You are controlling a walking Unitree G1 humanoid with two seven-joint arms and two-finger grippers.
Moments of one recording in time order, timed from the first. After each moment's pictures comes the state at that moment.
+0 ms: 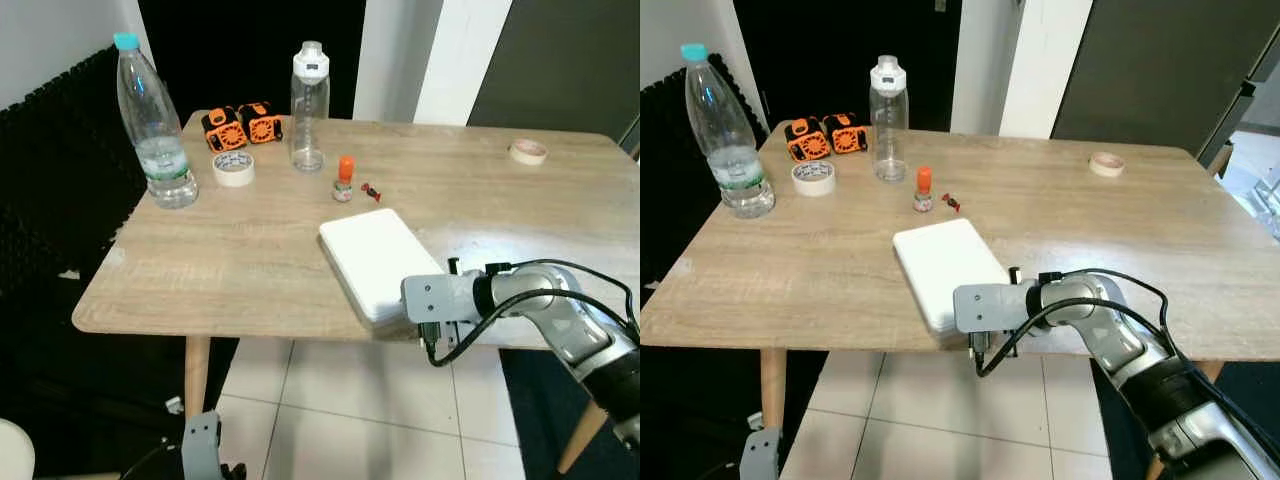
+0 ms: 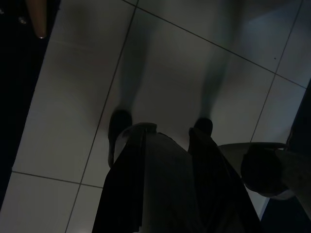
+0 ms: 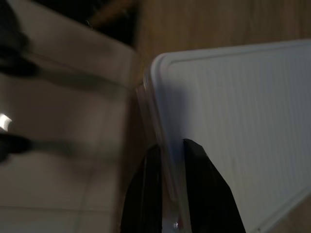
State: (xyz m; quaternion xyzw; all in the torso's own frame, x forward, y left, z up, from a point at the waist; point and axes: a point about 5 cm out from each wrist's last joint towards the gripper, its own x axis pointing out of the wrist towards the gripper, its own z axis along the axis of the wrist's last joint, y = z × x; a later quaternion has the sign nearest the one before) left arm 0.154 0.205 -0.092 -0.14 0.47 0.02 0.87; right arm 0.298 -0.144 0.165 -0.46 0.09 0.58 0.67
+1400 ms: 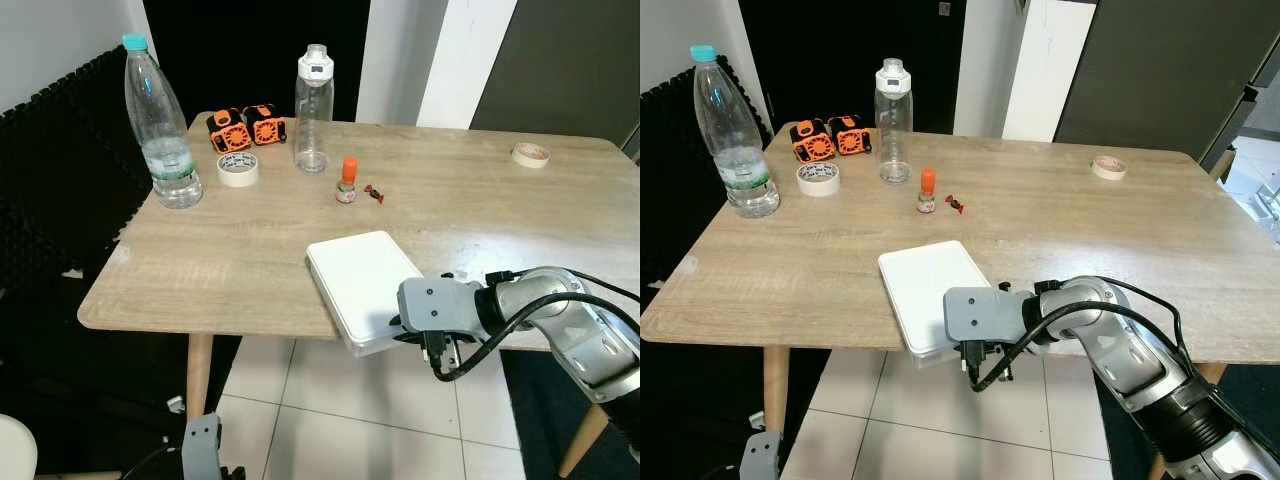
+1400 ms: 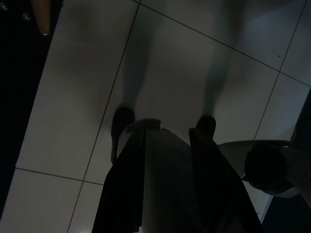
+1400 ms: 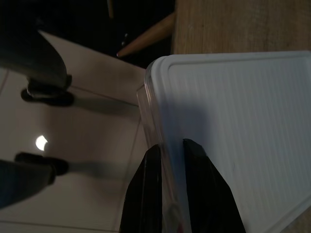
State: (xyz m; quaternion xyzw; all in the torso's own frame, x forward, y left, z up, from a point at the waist) left arm 0.151 0.205 -0.093 -0.14 0.48 0.02 0.87; right arm 0.279 -0.133 0.183 -0.40 0.12 0.60 0.68
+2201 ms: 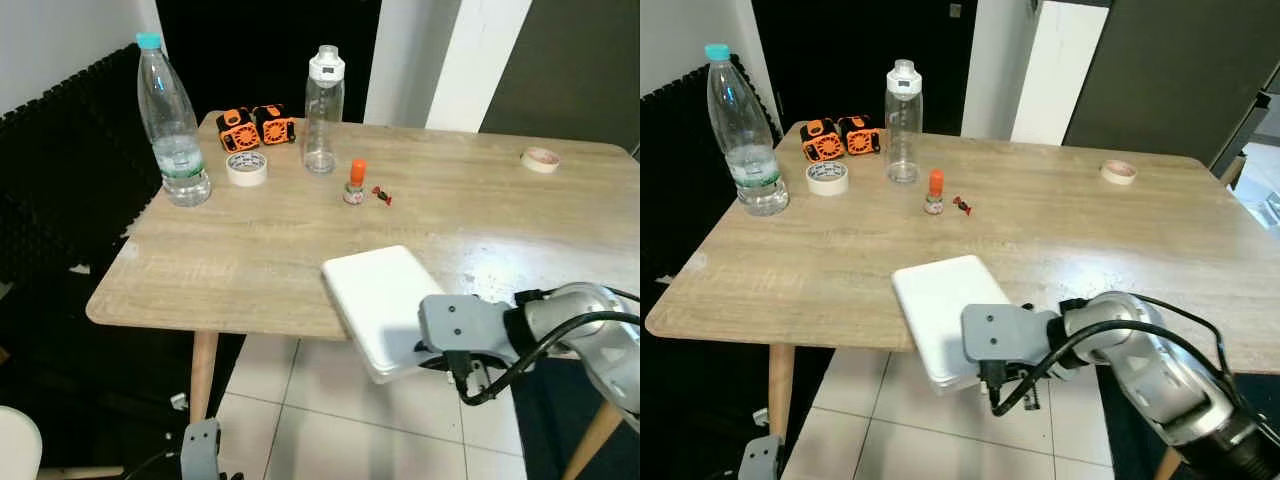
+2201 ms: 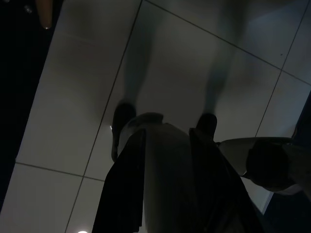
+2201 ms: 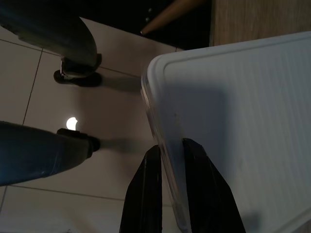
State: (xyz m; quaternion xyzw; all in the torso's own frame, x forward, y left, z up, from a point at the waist) left arm 0.146 0.205 -0.095 -0.13 0.48 0.02 0.87; right arm 0.248 -0.164 0.182 -0.40 0.21 0.59 0.67
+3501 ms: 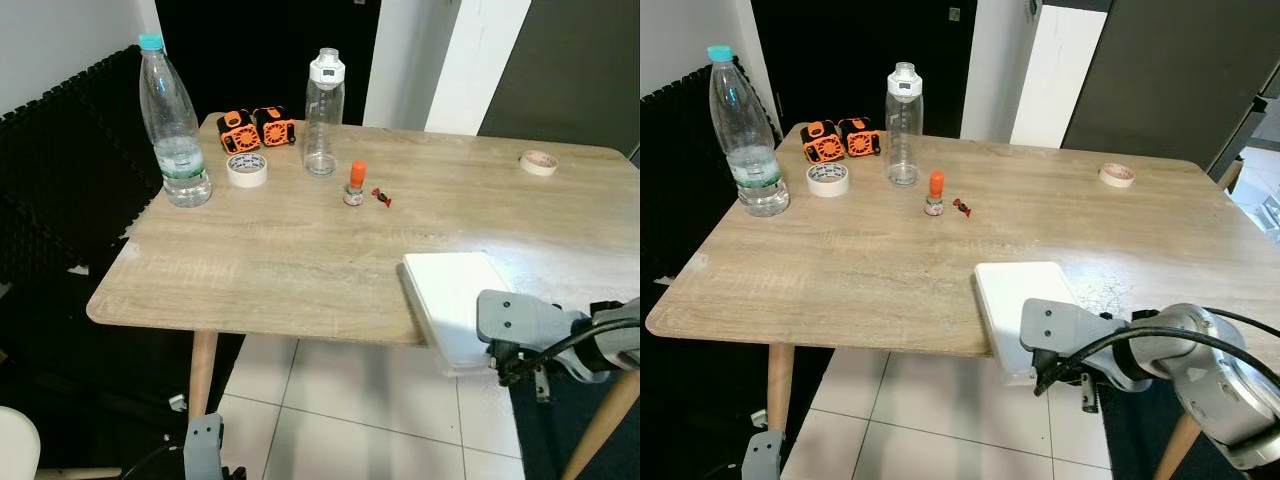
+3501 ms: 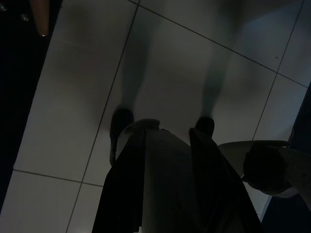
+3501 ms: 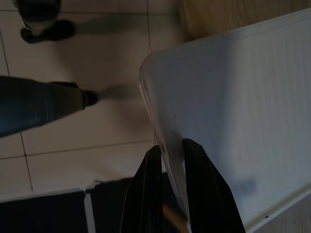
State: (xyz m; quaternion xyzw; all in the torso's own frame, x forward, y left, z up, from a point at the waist) left arm 0.152 0.203 -0.093 -0.13 0.48 0.01 0.87; right arm 0.243 -0.223 0.181 -0.41 0.33 0.46 0.71
